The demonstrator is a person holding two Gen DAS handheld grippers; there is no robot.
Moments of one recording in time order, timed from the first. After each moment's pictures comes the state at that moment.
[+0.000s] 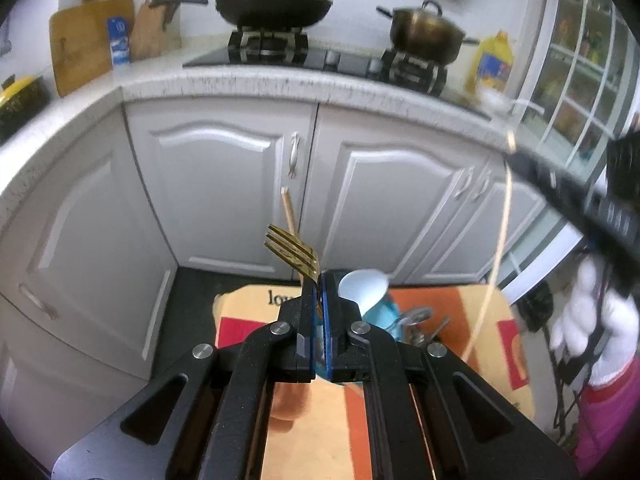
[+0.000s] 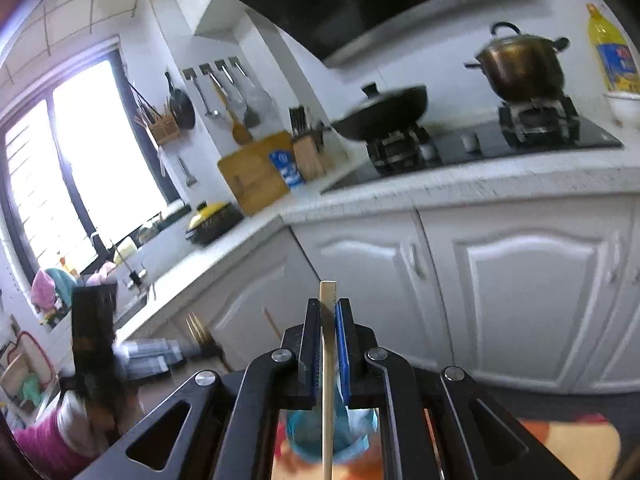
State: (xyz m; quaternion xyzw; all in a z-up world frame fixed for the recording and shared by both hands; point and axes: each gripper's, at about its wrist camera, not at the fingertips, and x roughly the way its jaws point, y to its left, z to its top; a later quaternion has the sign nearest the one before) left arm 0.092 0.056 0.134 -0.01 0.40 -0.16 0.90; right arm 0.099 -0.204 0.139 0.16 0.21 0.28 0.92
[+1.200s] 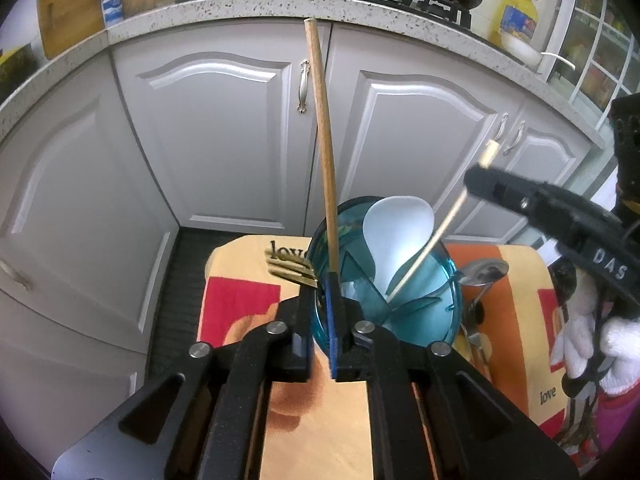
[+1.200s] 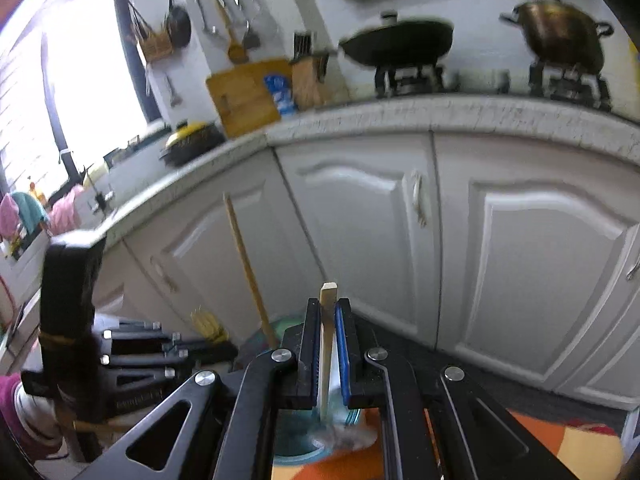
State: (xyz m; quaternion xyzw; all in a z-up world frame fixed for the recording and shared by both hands) left arm 0.111 0.037 0.049 0.01 0.46 -0.14 0.88; right arm 0.134 -0.158 0.036 0.06 0.32 0.28 0.90
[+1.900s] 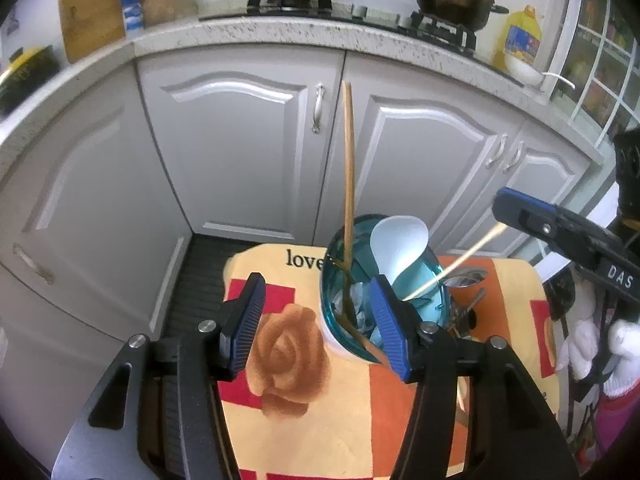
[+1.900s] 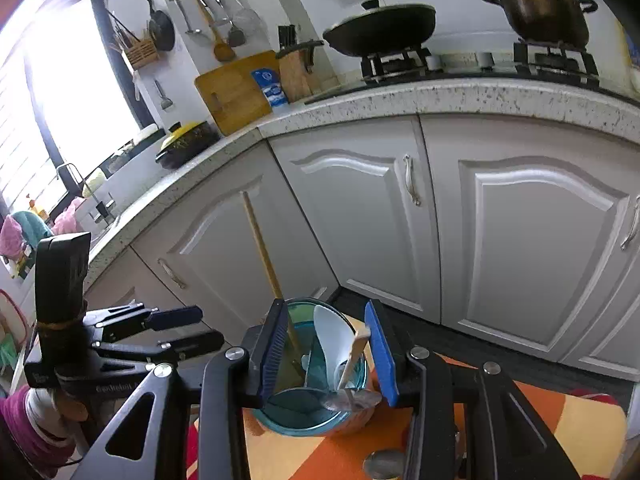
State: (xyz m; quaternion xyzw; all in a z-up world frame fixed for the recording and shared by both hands) left arm 0.088 0.057 0.084 0.00 0.44 -0.12 0.89; right arm 0.114 -0.174 0.060 0.08 0.33 0.27 0.90
